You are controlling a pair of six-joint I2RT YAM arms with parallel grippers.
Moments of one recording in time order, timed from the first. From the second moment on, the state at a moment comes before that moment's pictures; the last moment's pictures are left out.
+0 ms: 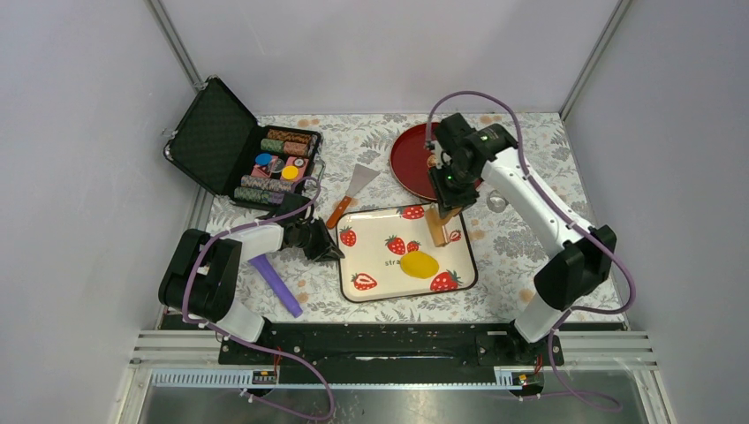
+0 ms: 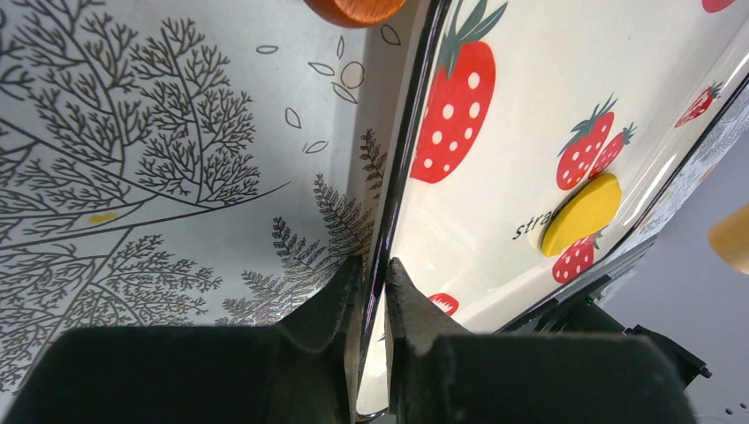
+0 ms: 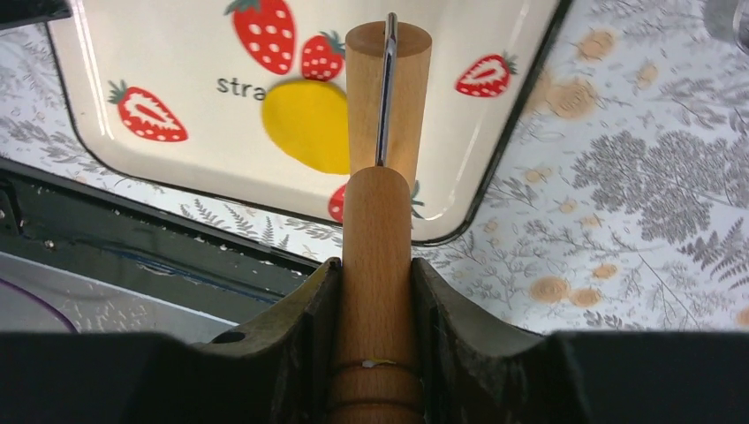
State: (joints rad) left arm -0.29 1.54 0.66 -0.23 0.45 -0.73; right arm 0.50 1.66 1.69 -1.34 -0.05 0.18
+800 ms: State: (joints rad) left arm -0.29 1.54 0.66 -0.23 0.45 -0.73; right arm 0.65 1.76 1.51 -1.19 -0.14 0.27
